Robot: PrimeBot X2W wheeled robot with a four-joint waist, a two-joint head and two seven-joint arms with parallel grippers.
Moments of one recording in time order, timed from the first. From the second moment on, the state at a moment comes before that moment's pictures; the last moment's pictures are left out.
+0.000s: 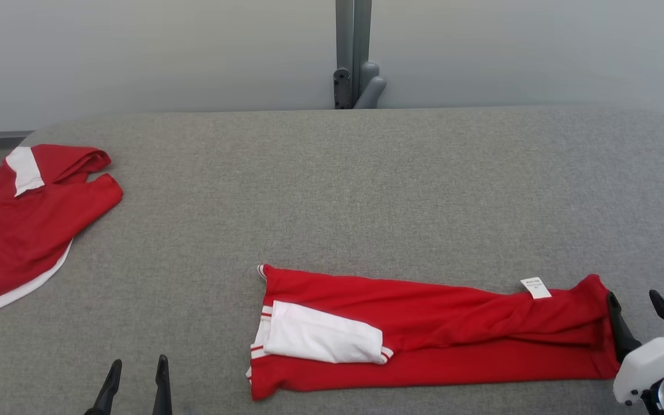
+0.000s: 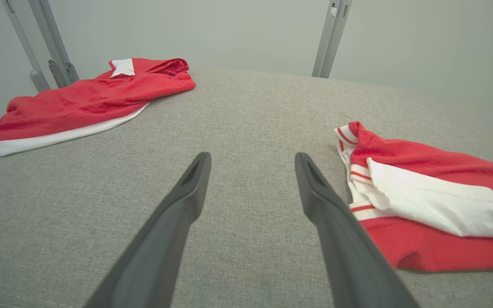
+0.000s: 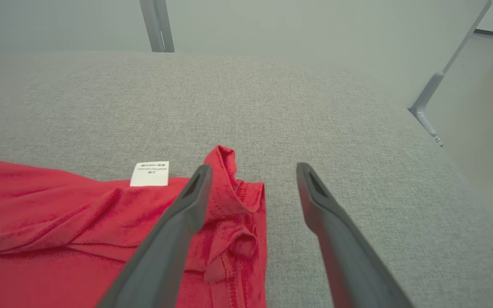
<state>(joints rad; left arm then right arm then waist) 0.19 0.08 0.02 0.18 -0.21 -0.12 -0.26 -0.06 -0.32 -0.04 0.49 0.26 0.13 -0.21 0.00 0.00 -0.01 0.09</state>
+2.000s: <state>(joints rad) 0.12 0.08 0.00 0.19 -0.22 -0.13 -0.26 -0.20 -0.53 0.37 0.05 0.79 0.13 0.42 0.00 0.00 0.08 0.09</state>
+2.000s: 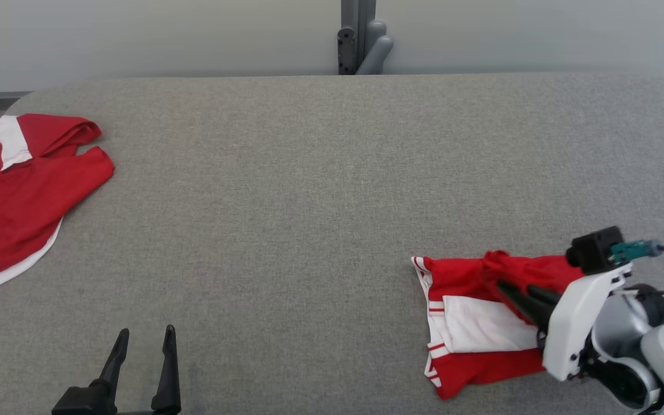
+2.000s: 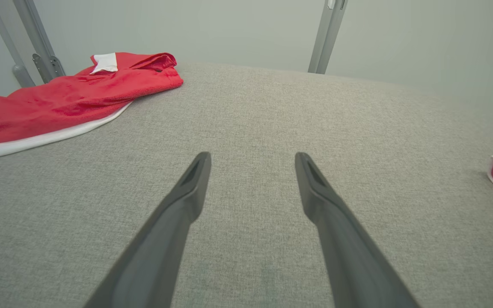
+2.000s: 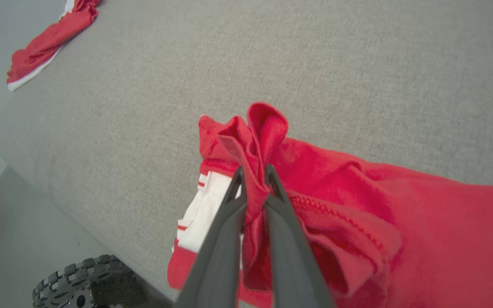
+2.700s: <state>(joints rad) 0.09 0.10 -0.02 0.24 -0.22 -0.13 -0.26 -0.25 -0.30 0.46 0.18 0.50 0.13 0.33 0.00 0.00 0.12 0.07</state>
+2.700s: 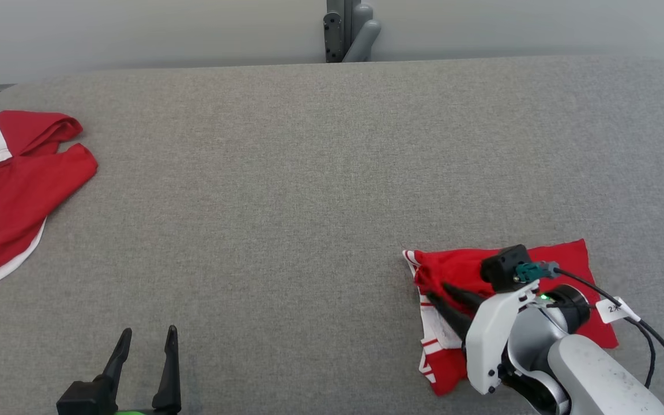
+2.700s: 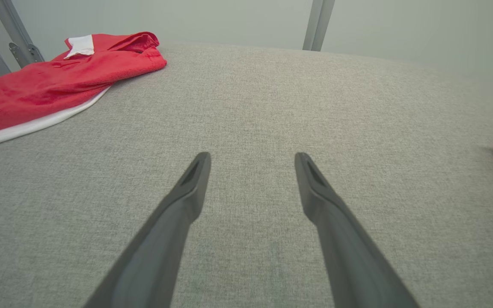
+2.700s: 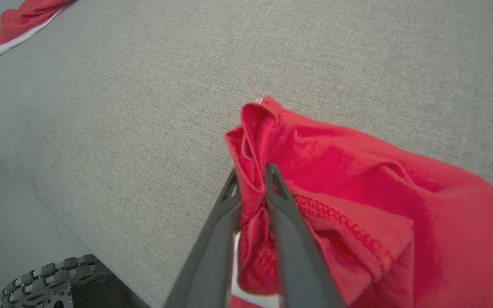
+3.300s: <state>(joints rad) 0.10 0.09 0.00 0.23 -0.23 -0.13 -0.26 -0.08 -0.36 0.18 -0.27 0.58 0.13 0.34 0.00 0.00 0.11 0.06</state>
